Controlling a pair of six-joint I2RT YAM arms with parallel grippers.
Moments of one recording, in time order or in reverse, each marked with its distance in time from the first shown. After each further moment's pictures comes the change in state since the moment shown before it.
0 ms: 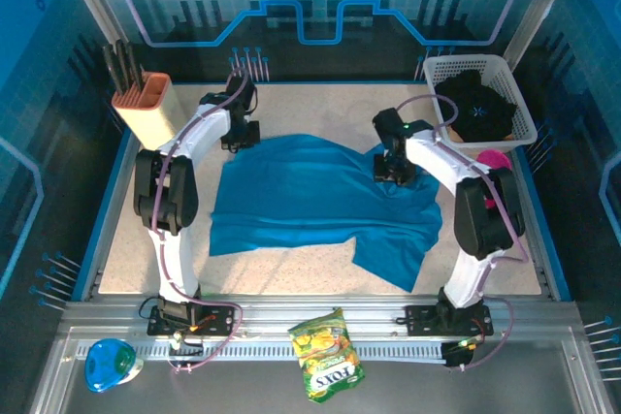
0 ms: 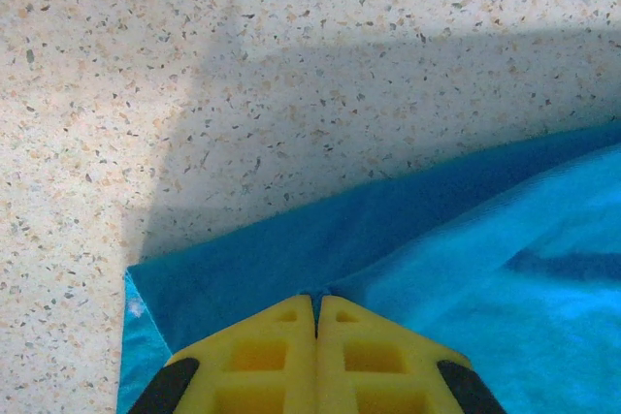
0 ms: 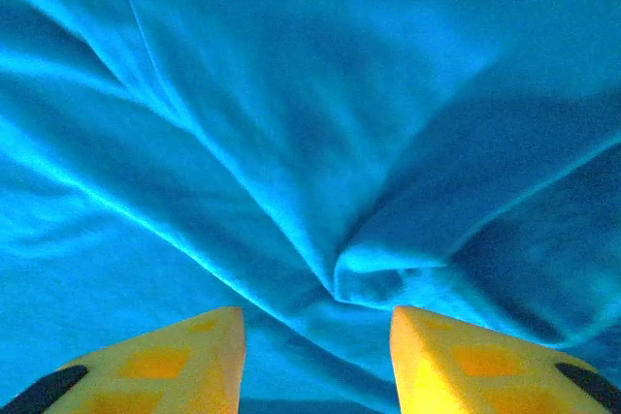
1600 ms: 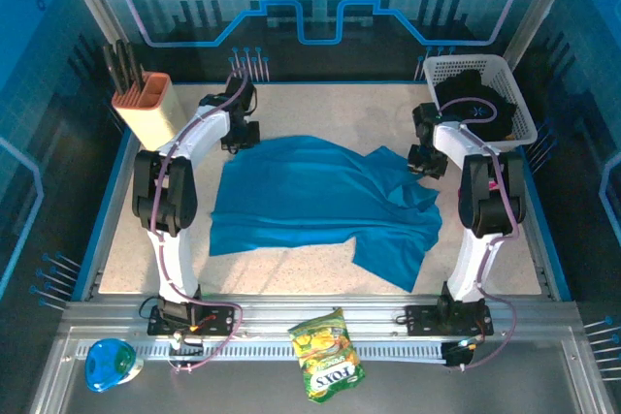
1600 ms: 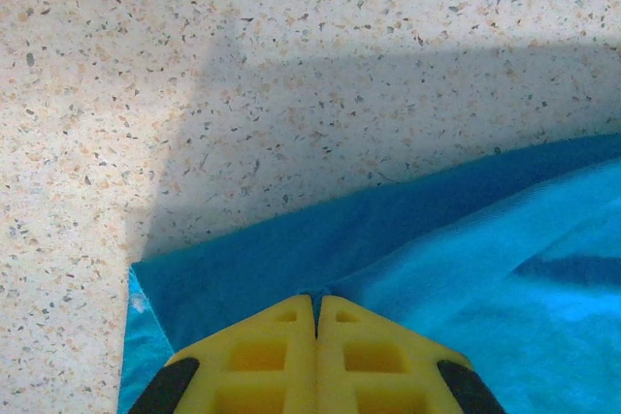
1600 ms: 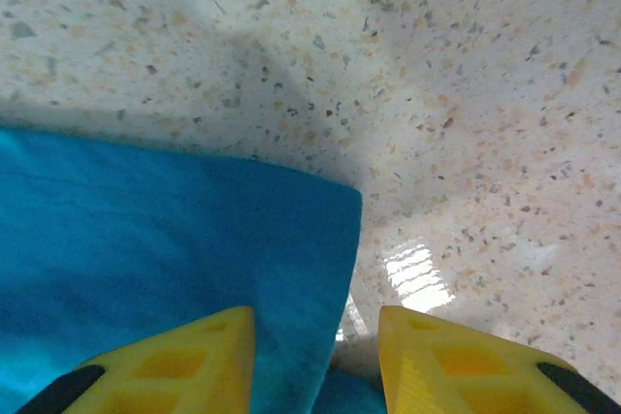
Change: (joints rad) left arm 0.000 -0.014 -0.029 0.027 0.000 0.003; right arm -0.258 0.179 0.031 0.073 0.075 0.062
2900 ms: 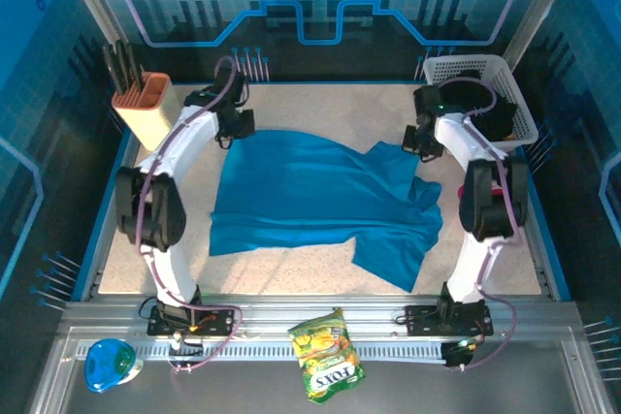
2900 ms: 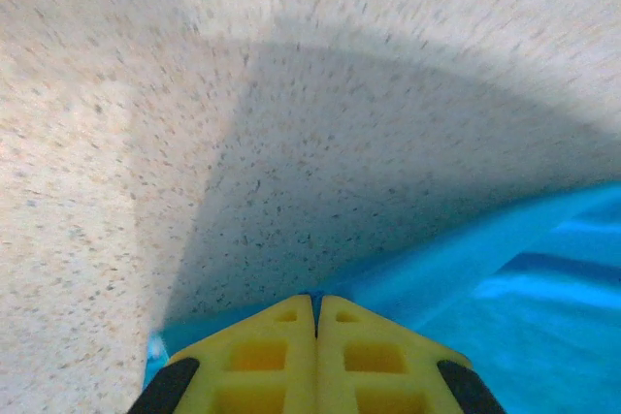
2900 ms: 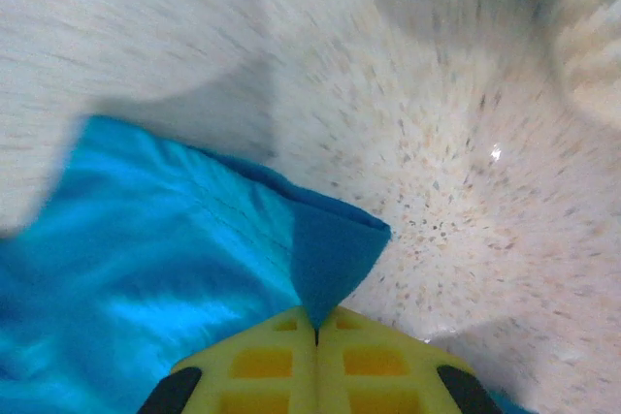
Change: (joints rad) left arm 0.000 -0.204 -0.011 -0.002 0.001 -0.012; right arm 0.026 -0.124 0.097 0.066 -0.076 -0.150
